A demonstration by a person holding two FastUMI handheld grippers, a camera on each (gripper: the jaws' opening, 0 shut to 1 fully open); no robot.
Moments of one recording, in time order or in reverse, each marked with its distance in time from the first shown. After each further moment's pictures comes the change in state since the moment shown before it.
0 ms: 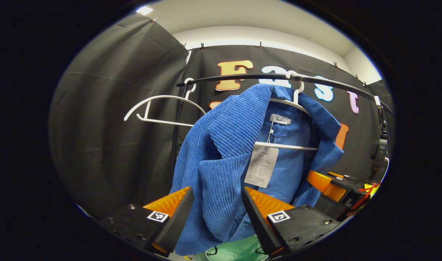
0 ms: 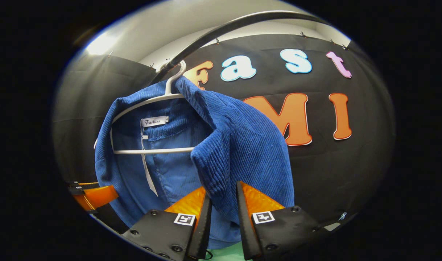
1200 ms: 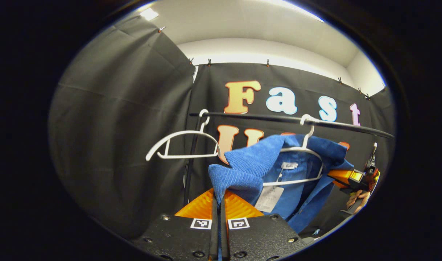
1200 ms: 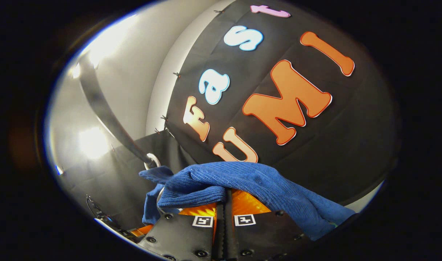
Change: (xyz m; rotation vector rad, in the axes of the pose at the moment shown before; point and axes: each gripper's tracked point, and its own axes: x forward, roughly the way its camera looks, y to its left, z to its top) left arm -0.032 0.054 0.120 0.010 -0.152 0.029; right arm 0.000 -0.065 0.108 0.704 -0.095 0.357
